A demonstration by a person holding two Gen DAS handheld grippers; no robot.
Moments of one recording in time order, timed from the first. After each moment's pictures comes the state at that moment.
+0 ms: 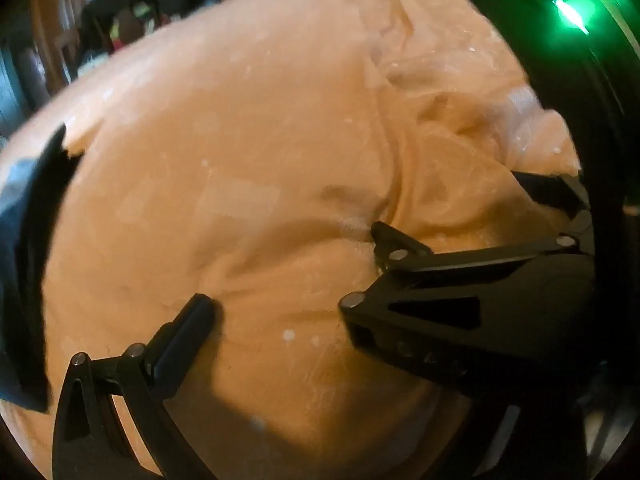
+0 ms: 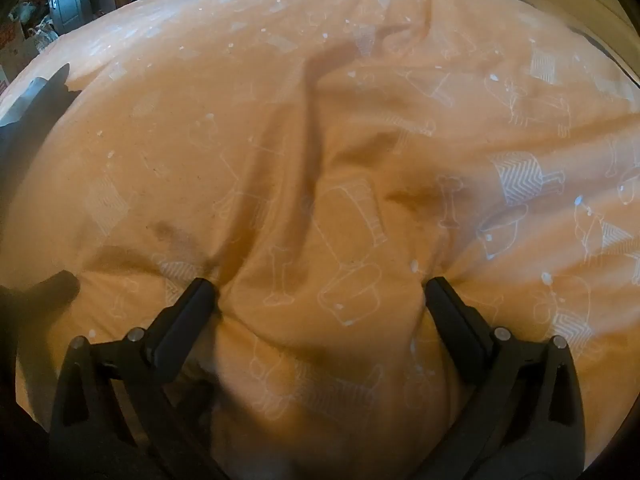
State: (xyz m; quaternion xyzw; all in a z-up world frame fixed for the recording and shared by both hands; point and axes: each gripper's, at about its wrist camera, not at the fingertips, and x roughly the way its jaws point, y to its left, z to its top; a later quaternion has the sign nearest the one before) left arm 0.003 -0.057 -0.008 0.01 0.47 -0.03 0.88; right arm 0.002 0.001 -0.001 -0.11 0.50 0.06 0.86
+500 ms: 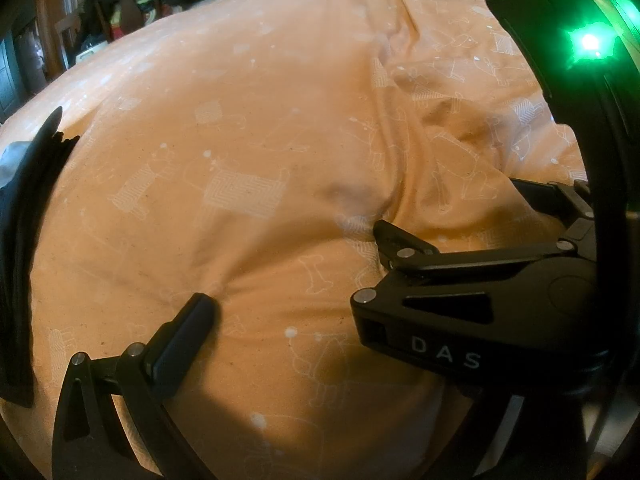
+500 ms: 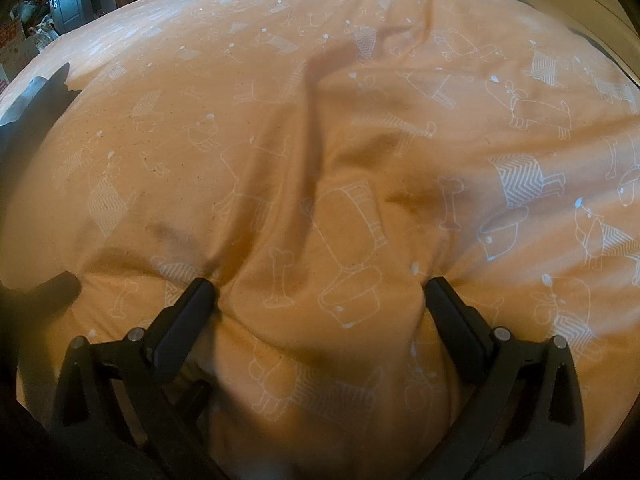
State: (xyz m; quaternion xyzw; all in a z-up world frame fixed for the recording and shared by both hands) left arm -0.001 -0.056 -0.009 0.00 0.48 -0.04 0.88; right arm -0.003 0.005 0.002 -0.11 0.50 0.06 0.86
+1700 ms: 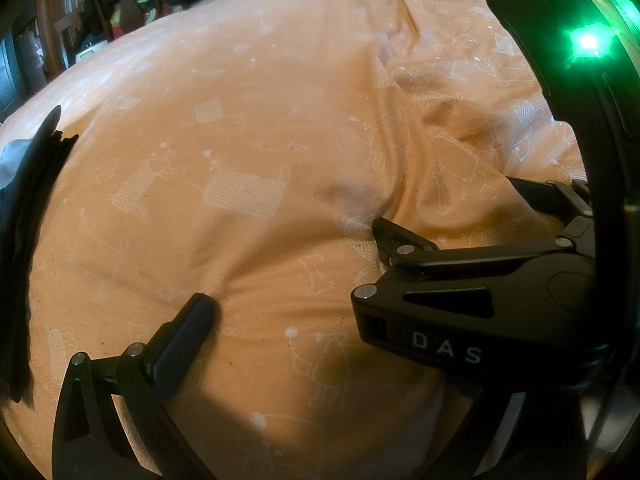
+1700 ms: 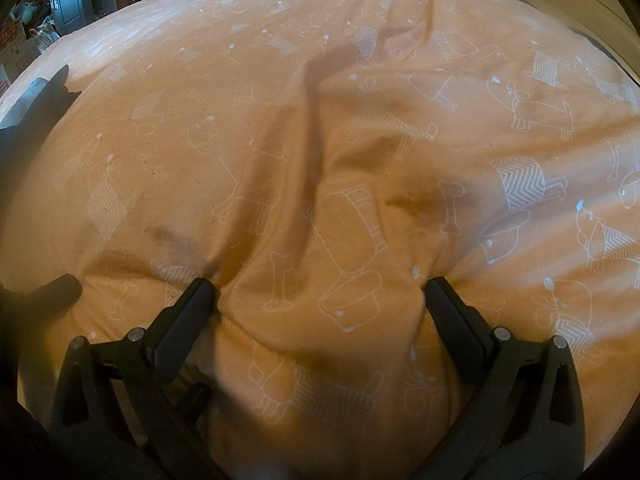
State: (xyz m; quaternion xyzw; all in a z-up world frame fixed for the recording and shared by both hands) left arm 0.011 -0.069 -0.008 0.00 0.48 -0.02 0.88; right arm 0.002 0.006 -0.002 -0.11 0.50 0.06 0.86
